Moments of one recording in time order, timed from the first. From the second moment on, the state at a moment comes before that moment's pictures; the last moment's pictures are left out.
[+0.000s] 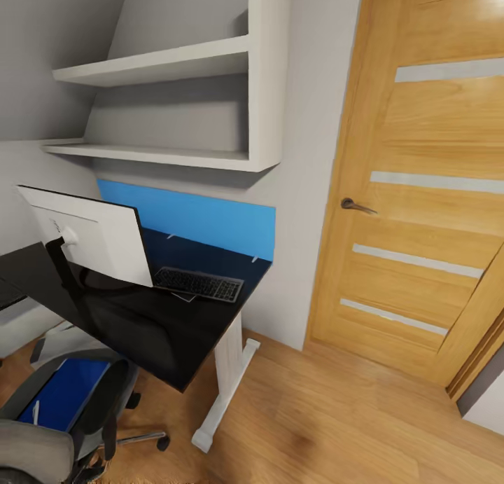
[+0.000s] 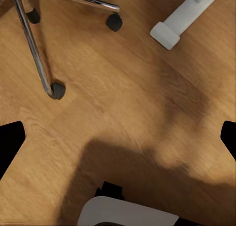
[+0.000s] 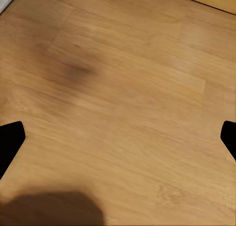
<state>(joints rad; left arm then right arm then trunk) 0.00 -0.02 0.22 -0.38 0.09 -0.37 0.01 -0.01 -0.06 -0.06 -0.26 -0.02 -0.66 -0.05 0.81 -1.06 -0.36</state>
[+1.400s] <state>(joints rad) 0.00 -0.03 0.21 -0.43 0.10 -0.36 0.01 -0.01 -0.06 -0.06 -0.23 -0.01 -0.77 -0.05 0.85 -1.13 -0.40</state>
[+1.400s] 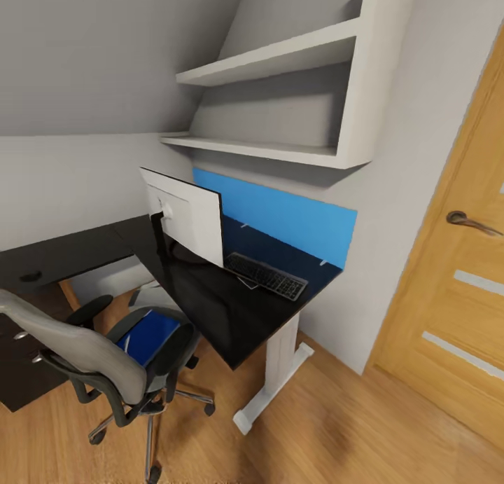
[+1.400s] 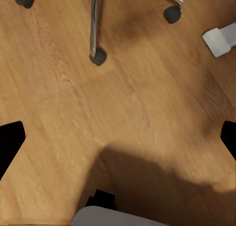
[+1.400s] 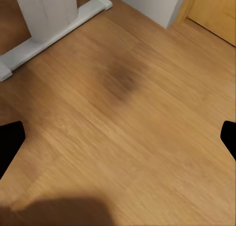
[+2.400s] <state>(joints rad) 0.00 -0.04 0.21 -0.43 0.09 -0.30 0.11 -0.01 -0.06 -0.06 -0.20 0.00 -0.76 -0.05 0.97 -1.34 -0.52</state>
